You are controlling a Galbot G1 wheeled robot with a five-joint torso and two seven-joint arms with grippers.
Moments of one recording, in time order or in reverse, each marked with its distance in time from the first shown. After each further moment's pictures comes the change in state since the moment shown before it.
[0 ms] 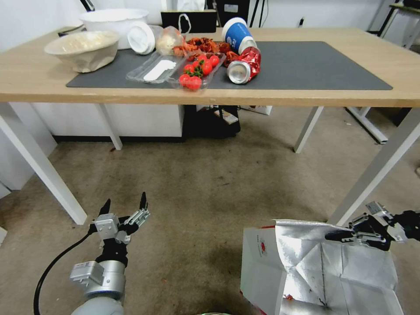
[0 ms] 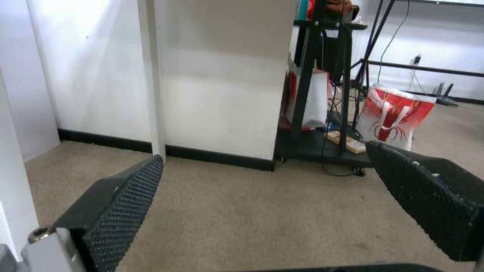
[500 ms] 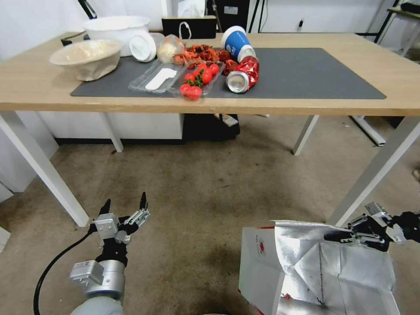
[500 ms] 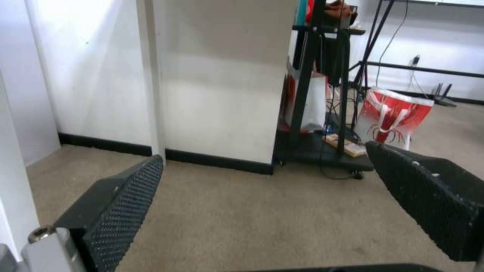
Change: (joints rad) left arm 0.000 0.003 -0.002 -0.002 -0.006 0.007 0.000; right arm 0.002 0.005 0.001 0.001 0.000 -0.002 0.000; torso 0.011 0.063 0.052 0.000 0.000
